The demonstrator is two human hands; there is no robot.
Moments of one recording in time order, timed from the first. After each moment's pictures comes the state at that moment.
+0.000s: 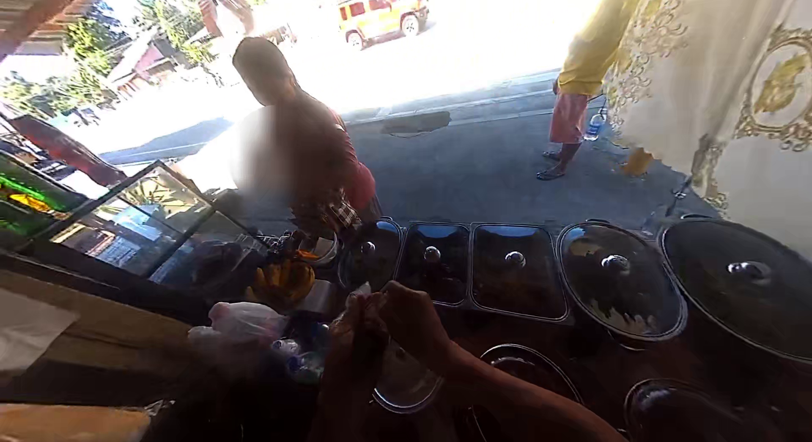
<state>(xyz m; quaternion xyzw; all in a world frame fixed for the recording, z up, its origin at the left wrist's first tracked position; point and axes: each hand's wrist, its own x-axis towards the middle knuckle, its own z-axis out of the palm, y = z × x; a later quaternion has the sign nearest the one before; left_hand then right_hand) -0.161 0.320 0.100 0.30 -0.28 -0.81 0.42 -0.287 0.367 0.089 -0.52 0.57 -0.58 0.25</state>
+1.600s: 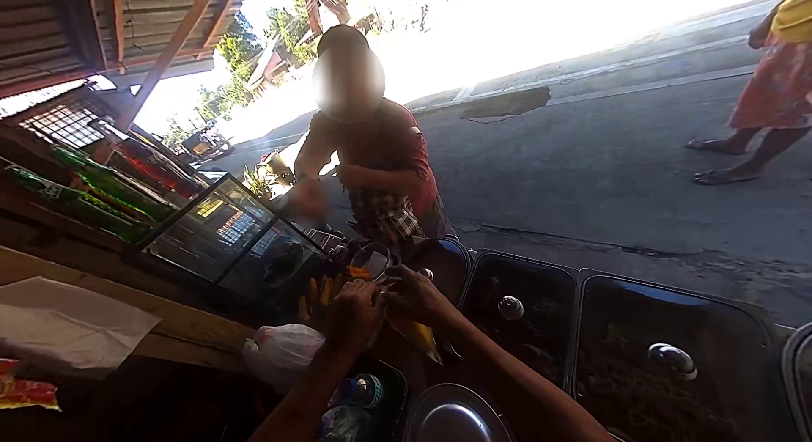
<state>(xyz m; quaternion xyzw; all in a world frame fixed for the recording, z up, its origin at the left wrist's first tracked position) -0.182 0.116 0.094 0.48 -0.86 0.08 0.14 -0.348 0.123 0.035 -0.62 0.44 -0.45 0.46</state>
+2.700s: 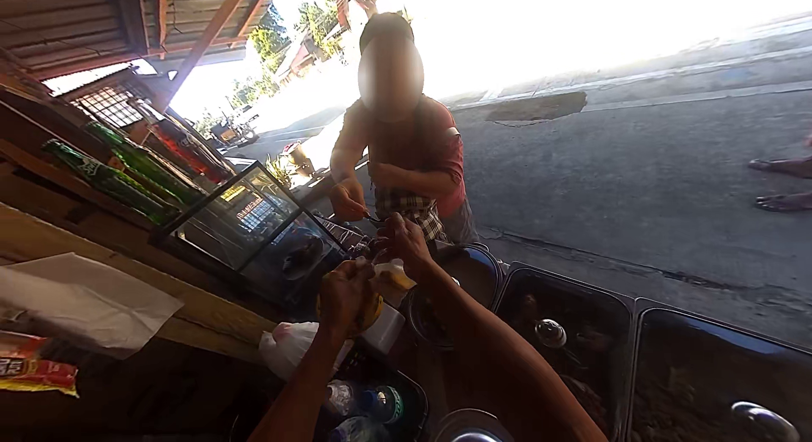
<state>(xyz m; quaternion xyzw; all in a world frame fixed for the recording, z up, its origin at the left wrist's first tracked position) -0.137 0.046 0.109 0.58 -0.69 -0.21 0.38 -0.295 -0.003 0.086 -0.37 0.39 -0.61 0.59</state>
